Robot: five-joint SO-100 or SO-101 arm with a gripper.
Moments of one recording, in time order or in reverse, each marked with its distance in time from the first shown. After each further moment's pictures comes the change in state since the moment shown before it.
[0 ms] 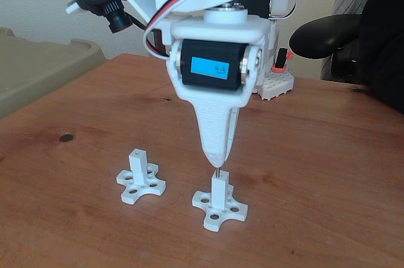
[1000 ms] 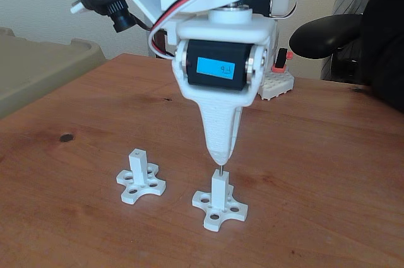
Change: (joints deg) arm -0.6 0.0 0.0 1.3 0.2
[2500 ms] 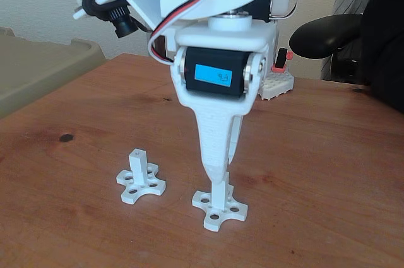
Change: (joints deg) arm 0.0 -0.9 0.0 -1.4 2.1
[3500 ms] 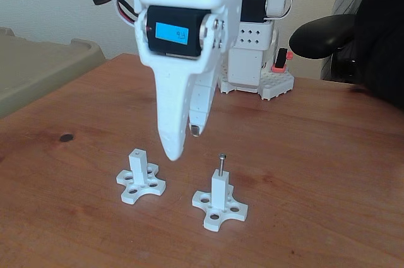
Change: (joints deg) arm 7.2 8.8 4.7 2.3 -3.0
